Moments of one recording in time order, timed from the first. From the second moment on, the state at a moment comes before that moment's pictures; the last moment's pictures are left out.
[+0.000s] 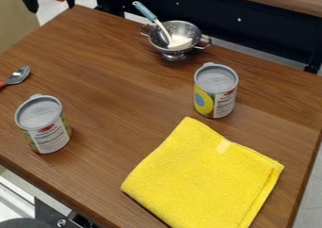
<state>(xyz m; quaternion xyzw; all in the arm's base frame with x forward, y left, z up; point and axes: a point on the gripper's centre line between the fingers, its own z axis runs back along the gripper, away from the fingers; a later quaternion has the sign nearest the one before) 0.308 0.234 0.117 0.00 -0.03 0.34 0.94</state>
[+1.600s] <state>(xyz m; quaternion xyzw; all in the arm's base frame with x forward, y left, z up) 0.221 -0.010 0.067 -0.05 0.00 0.40 0.91</state>
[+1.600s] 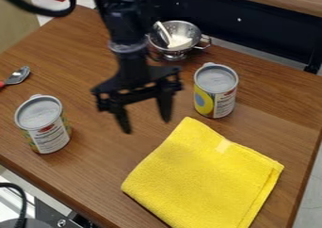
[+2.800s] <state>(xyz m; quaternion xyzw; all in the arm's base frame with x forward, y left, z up) 0.242 -0.055 0.022 -0.04 -0.08 0.40 0.91</state>
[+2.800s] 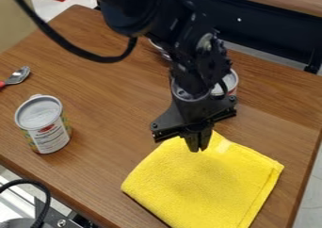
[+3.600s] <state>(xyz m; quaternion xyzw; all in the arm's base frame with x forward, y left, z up) 0.223 -0.043 -0.011 -0.02 -0.03 0.39 0.92</state>
